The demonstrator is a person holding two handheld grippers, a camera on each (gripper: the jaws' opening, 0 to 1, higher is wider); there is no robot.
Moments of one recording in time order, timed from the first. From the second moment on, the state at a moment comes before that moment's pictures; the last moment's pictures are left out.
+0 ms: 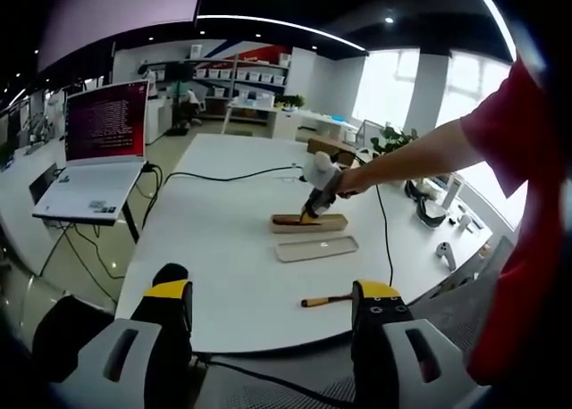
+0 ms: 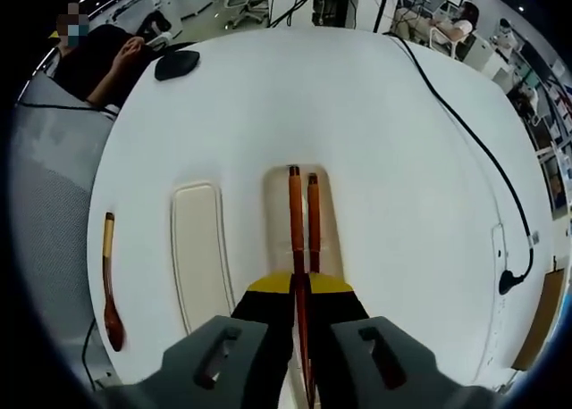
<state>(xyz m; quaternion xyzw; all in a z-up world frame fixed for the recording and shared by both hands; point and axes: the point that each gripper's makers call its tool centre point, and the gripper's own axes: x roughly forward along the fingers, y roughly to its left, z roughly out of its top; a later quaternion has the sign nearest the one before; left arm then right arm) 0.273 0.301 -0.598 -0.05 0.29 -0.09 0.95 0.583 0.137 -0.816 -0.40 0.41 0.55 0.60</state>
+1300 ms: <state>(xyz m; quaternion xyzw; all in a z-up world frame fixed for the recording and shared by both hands) 0.274 0.296 -0.588 -0.04 0.27 -0.11 0.96 0.583 0.132 -0.773 -0.43 0.38 0.53 0.62</state>
